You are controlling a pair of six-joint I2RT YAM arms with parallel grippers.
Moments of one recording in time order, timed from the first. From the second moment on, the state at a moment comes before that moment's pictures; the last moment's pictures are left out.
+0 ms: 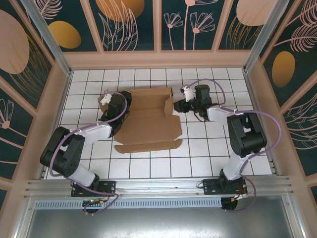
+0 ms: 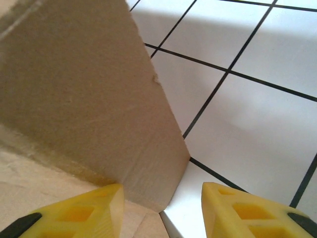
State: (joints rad) left arm -0.46 1.56 0.73 0.55 -0.30 -1.38; right arm 0.33 1.75 0.95 0.13 -0.50 0.00
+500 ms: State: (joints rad) left arm -0.46 1.56 0.72 0.55 -0.30 -1.38; right arm 0.39 1.68 0.87 0.21 -0.43 -0.11
